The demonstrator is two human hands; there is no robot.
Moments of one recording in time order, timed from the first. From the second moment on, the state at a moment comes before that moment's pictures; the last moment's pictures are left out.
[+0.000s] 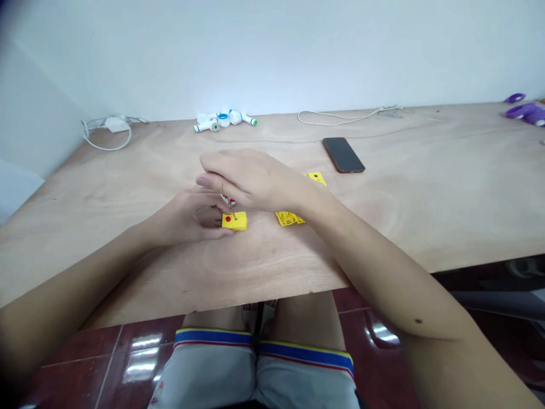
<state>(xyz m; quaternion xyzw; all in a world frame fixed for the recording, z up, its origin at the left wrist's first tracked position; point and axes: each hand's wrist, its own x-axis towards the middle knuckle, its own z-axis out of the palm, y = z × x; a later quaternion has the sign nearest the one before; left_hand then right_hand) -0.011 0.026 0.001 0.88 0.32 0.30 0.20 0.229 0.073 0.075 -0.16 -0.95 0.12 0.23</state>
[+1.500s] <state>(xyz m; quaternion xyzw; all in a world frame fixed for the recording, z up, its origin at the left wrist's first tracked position) -0.005 0.029 0.001 0.89 0.31 0.28 0.17 0.223 0.063 0.124 -0.23 -0.96 0.16 0.03</state>
